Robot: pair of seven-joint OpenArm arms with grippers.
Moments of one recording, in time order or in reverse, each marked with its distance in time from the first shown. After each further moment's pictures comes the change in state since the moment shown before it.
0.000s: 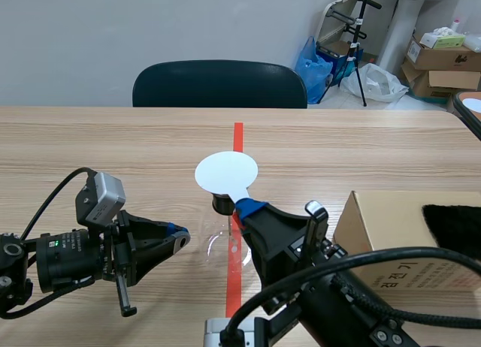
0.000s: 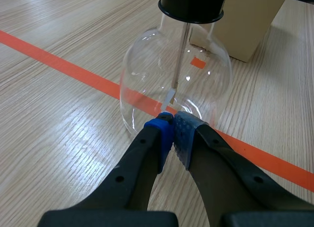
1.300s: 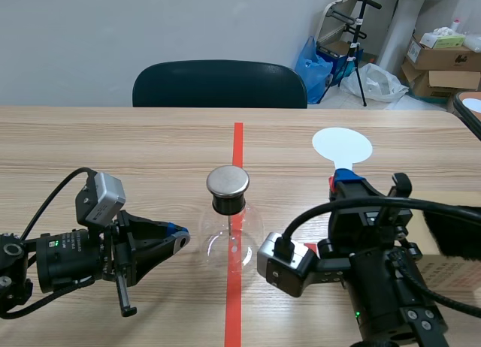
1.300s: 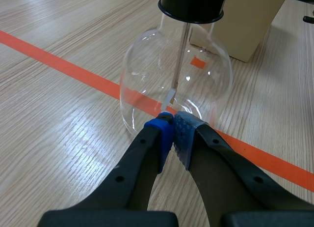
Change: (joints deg) left arm 0.0 0.0 0.0 0.0 0.0 0.0 0.0; right arm 0.0 0.0 0.0 0.0 0.0 0.0 -33.6
